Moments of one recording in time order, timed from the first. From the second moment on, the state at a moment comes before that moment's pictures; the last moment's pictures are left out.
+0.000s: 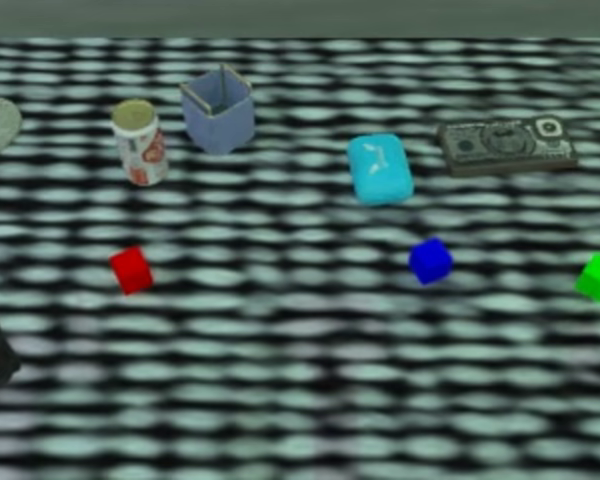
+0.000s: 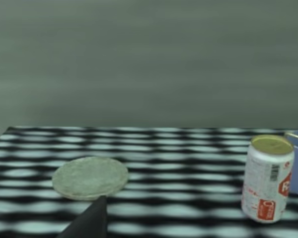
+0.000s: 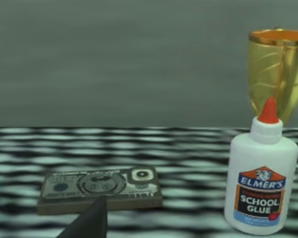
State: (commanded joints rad) left arm 0.00 0.00 0.00 0.00 0.00 0.00; right arm 0.00 0.00 0.00 0.00 0.00 0.00
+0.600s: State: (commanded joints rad) left arm -0.05 0.38 0.34 -0.23 0.00 0.17; right arm 0.00 0.00 0.00 0.00 0.00 0.00
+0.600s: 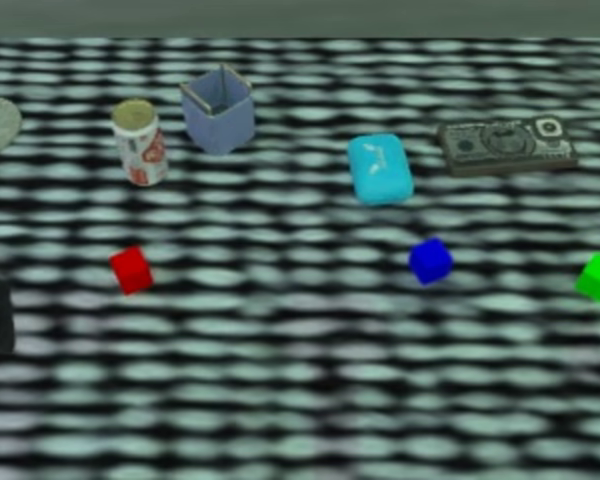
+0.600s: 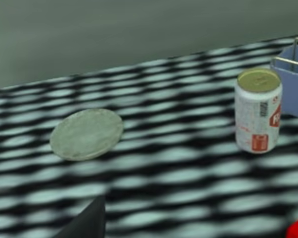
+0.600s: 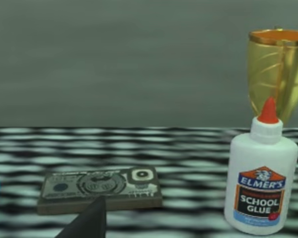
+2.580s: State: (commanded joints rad) left arm -0.26 2.11 1.45 -0.91 0.00 0.81; right arm 0.00 0.00 0.00 0.00 0.00 0.00
